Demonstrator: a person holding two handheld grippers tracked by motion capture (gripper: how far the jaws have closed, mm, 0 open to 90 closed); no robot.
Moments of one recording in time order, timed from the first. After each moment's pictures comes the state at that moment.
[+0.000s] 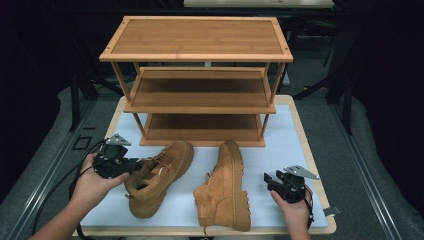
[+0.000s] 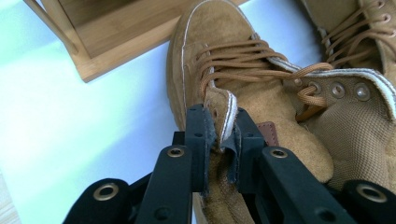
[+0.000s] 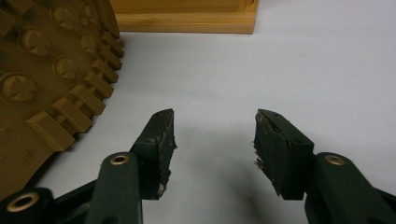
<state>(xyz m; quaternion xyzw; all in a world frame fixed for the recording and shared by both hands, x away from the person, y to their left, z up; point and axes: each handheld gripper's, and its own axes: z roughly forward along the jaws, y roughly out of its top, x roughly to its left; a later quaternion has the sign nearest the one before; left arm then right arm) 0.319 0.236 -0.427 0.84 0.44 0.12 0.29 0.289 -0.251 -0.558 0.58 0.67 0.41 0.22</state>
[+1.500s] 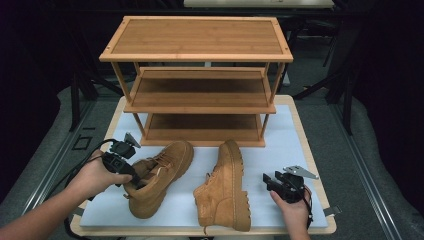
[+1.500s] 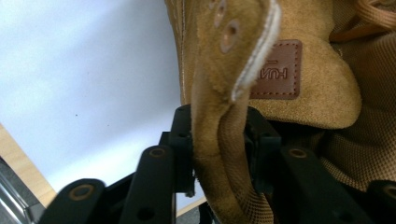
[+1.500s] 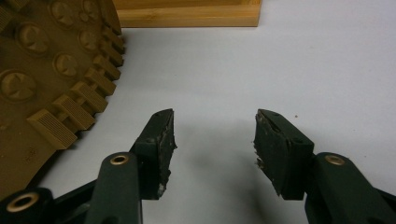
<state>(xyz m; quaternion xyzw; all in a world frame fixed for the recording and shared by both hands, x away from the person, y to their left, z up) 0.341 0.223 -0.433 0.86 0.51 -0.02 0.09 0.291 -0.250 -0.561 0.58 0.67 0.41 0.20</state>
